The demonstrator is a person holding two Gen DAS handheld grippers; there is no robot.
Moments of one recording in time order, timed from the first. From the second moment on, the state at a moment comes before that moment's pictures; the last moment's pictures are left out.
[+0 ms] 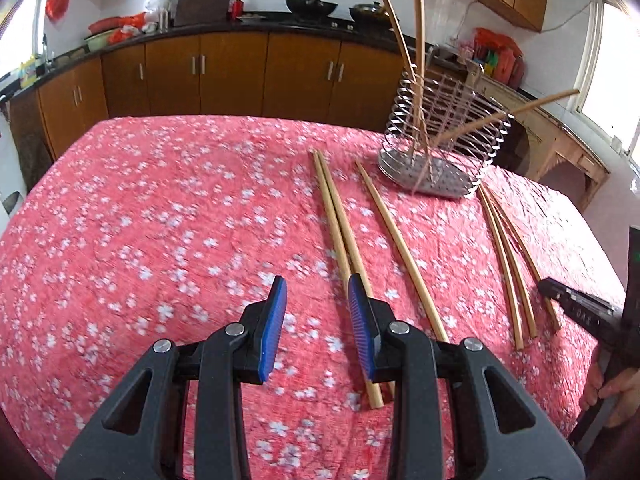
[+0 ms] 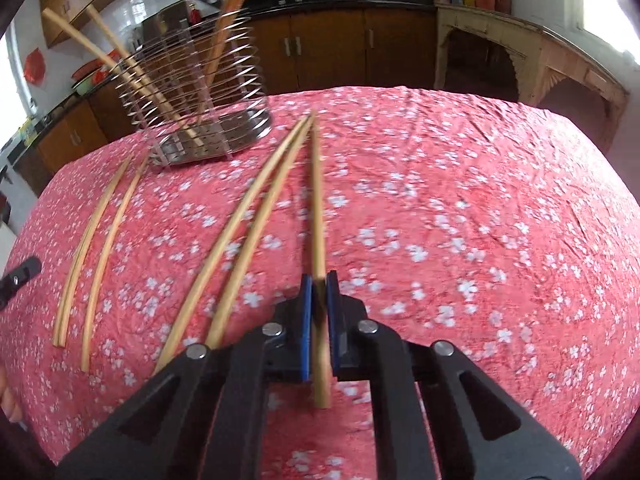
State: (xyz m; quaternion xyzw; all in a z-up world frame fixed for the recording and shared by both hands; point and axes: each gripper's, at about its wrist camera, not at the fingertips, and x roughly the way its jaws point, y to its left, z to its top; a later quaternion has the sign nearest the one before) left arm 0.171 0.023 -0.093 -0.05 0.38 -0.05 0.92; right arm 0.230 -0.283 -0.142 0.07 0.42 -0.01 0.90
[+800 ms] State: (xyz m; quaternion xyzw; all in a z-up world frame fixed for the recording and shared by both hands) left arm 0.200 -0.003 -0.117 0.00 0.43 -0.03 0.90; right arm 0.243 -0.307 -0.143 0.09 0.42 -0.04 0.90
